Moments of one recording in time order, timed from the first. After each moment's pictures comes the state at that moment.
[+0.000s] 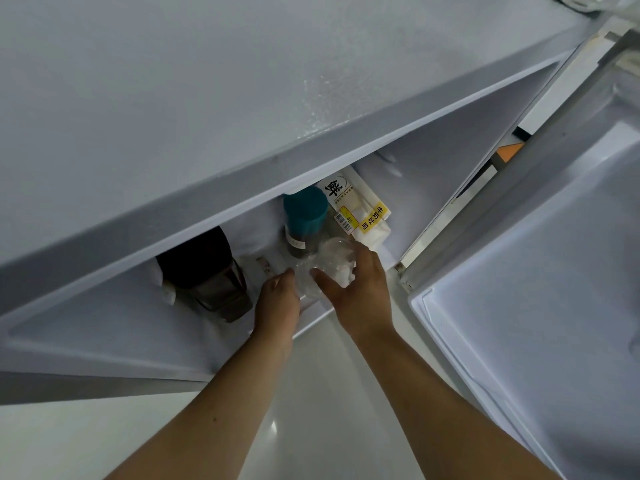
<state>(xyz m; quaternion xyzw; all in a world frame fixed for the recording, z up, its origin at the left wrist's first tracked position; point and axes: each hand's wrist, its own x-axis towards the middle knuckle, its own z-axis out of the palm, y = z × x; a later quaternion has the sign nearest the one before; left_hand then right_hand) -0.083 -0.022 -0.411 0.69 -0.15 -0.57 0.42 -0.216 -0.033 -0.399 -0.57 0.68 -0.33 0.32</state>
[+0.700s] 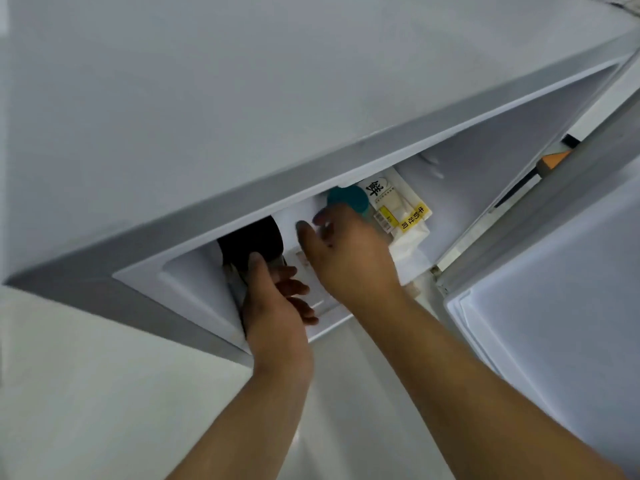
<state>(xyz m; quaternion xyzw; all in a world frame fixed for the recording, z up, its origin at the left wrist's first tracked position) -0.071 0.051 -0.315 0.63 -0.03 -0.41 0.66 -0.141 -0.031 -0.292 -0.73 0.57 -0.29 0.22</state>
